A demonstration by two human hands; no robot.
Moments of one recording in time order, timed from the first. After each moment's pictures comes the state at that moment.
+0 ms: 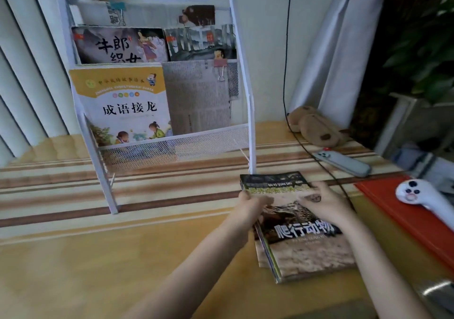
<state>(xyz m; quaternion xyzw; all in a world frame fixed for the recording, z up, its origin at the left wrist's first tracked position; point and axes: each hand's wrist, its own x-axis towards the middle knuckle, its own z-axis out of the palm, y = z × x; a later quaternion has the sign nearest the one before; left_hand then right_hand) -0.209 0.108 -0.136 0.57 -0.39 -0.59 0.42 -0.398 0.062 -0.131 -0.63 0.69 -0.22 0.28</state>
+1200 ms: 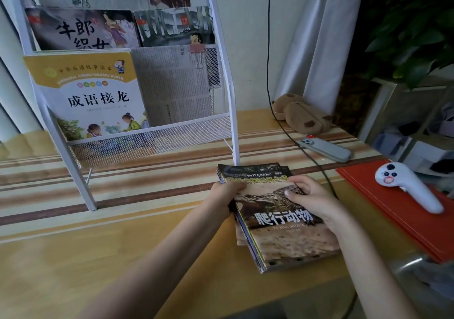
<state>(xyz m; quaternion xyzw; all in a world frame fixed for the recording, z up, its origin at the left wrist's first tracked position) -0.204 0.076 -0.141 0.59 -0.26 -0.63 0.44 -0.406 0.082 -0.133 -0.59 0.63 -0.30 0.41</state>
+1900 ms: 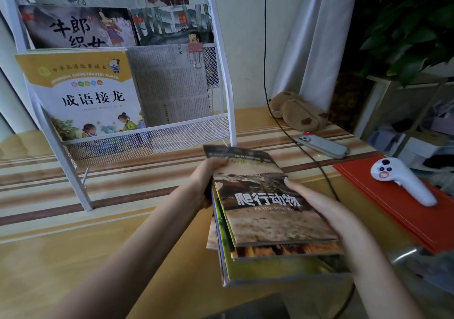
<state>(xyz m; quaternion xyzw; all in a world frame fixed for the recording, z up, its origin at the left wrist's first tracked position) -0.166 0.089 -0.101 0.52 -0.33 -0.68 0.40 -0.397 0.106 -0.114 -0.44 0.66 -0.22 0.56</state>
